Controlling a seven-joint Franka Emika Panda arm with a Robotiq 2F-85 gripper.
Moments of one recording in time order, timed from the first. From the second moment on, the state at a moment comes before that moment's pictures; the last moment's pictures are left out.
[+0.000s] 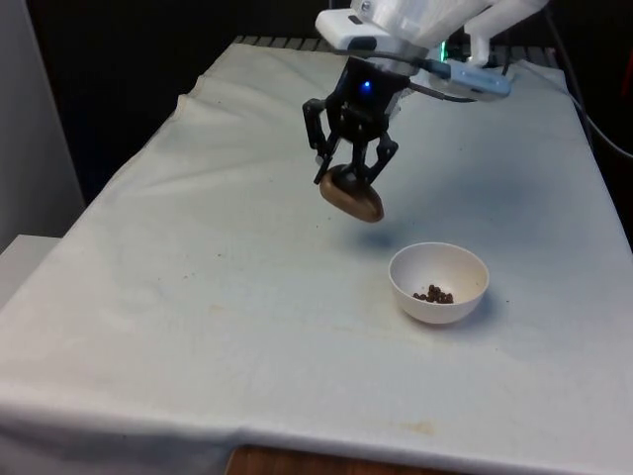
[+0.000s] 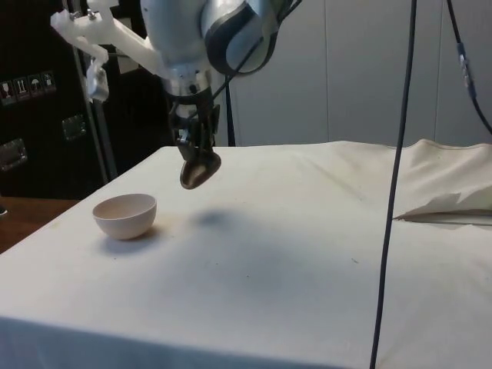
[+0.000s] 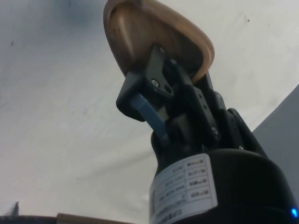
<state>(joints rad) -0.06 0.41 0.03 -2.02 -0.69 2.44 0.67</state>
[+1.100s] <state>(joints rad) -0.06 0.44 -0.07 -2.18 -0.65 2.72 0.51</state>
